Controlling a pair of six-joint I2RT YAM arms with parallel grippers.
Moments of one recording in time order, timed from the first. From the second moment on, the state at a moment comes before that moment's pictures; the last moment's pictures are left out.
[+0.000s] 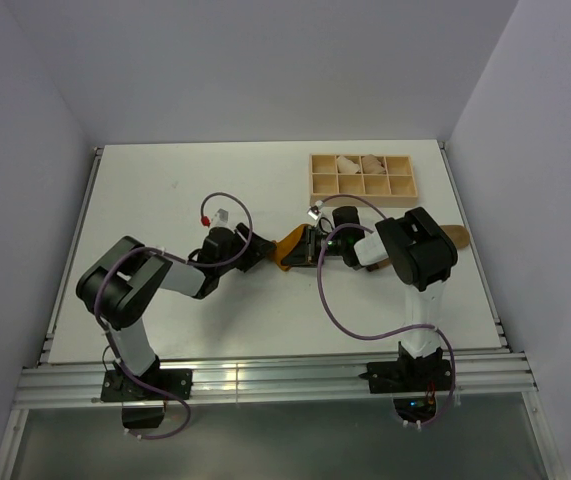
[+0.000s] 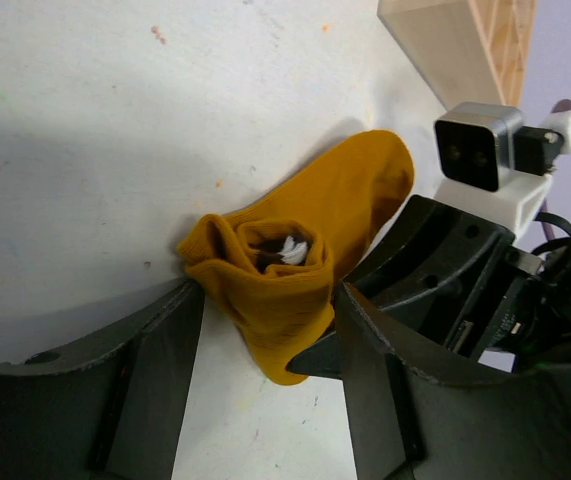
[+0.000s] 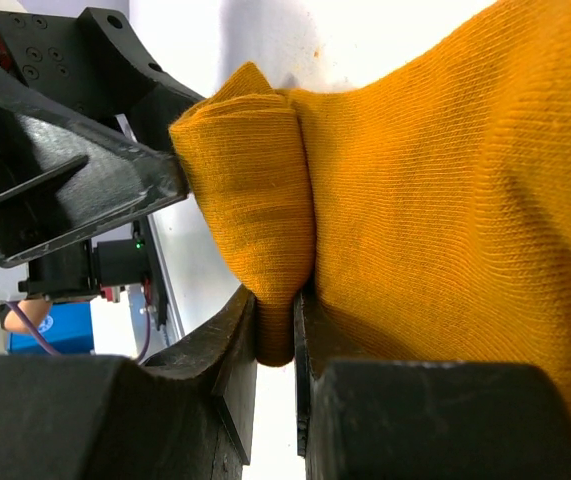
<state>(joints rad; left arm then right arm) -0.59 1.78 0.61 0.71 0.06 -1.15 0.37 2.02 0.79 0.60 -0.90 0.71</state>
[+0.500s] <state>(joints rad) -0.59 1.83 0.59 0.81 0.08 -1.14 0.37 2.03 0.80 0.60 -0.92 0.71</state>
